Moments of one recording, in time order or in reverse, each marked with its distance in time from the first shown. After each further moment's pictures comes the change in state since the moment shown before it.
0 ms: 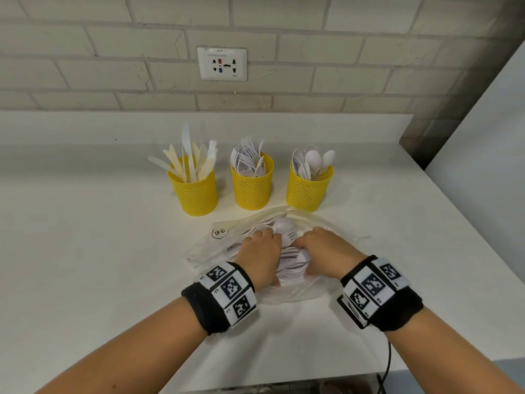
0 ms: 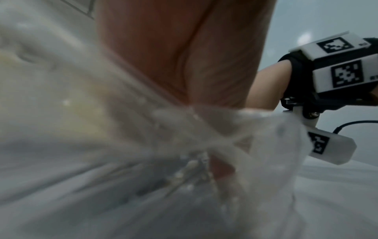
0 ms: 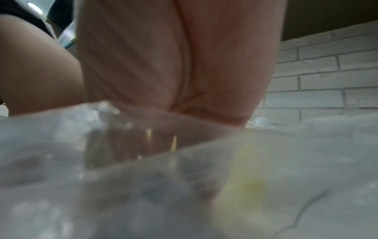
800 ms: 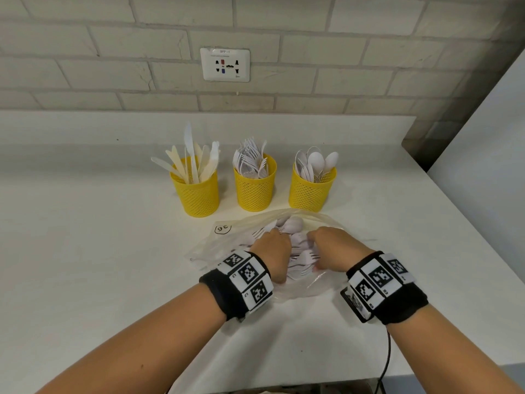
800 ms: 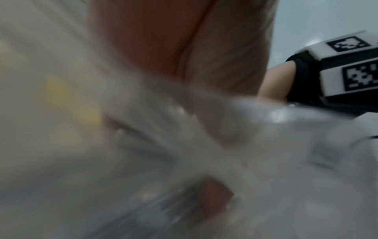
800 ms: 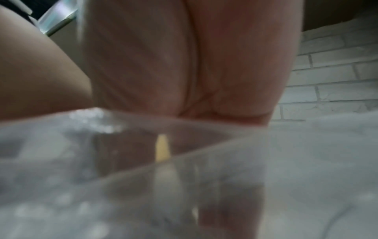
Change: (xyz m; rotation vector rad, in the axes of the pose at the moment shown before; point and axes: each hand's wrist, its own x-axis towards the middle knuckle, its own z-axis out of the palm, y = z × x) left_hand 0.018 0.006 -0.013 -0.080 -0.147 0.018; right_hand 0.008 0.010 -0.006 0.046 -0.066 0.166
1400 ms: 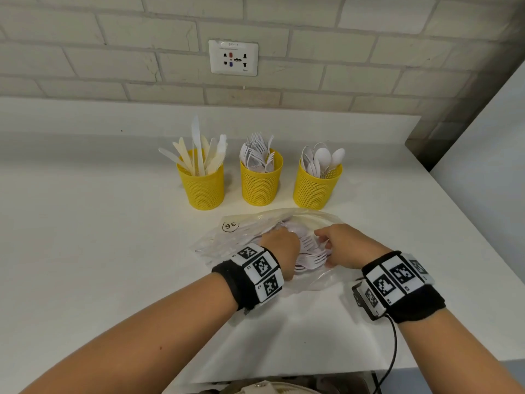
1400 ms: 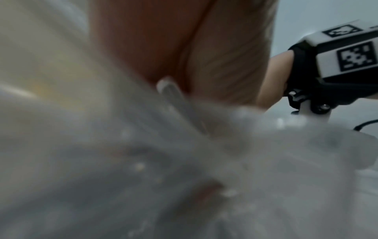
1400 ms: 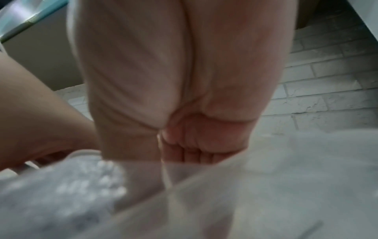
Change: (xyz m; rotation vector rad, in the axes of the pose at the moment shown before) left_hand 0.003 0.005 0.006 0.031 0.012 0.017; right_hand -0.005 0.009 -0.002 0.168 -0.035 0.021
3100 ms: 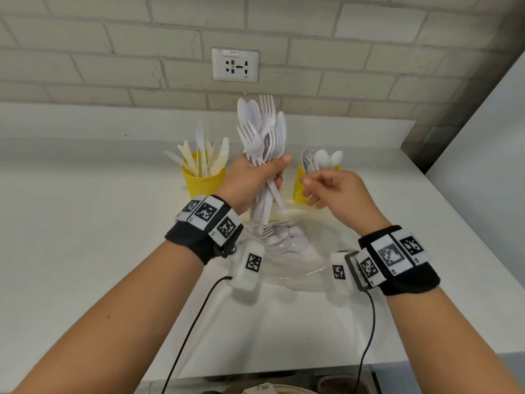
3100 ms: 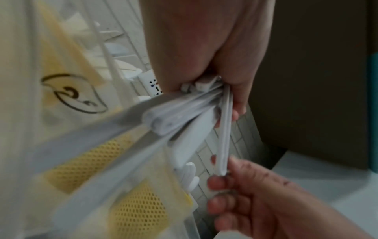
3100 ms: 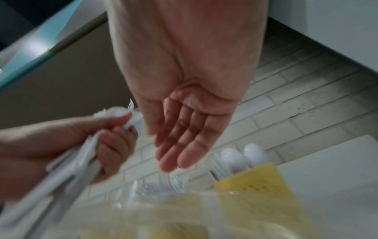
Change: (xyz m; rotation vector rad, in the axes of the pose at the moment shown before) left_hand -0.027 -0.056 -0.085 -1.589 0.599 0.202; right_hand -0.004 -0.031 -0.044 0.858 0.564 -0.271
